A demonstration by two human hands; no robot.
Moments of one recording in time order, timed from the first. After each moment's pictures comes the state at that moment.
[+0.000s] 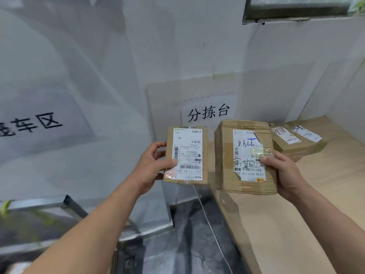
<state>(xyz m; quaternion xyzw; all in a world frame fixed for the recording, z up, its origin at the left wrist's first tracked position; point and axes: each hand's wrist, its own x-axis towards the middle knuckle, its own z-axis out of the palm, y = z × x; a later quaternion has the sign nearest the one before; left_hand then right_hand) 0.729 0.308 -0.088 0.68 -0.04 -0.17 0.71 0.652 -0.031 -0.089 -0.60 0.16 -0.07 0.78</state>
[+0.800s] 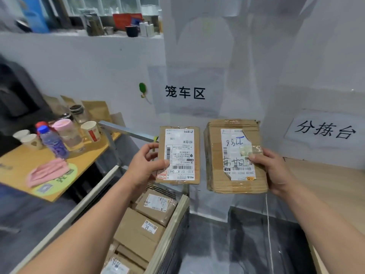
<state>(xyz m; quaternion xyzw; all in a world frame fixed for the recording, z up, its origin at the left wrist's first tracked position) 0.508 0.581 -0.070 0.66 0.14 0.07 0.73 0.639 0.258 -0.071 -0.65 -0.04 0.16 0.74</state>
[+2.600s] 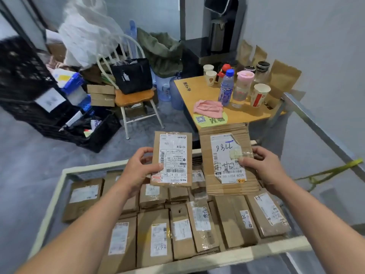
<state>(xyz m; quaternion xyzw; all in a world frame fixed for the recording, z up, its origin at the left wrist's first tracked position) 0.167 0.739 -0.168 0.46 0.53 0.35 0.62 0.508 0.668 -0.148 -0.65 -0.35 0.47 0.49</state>
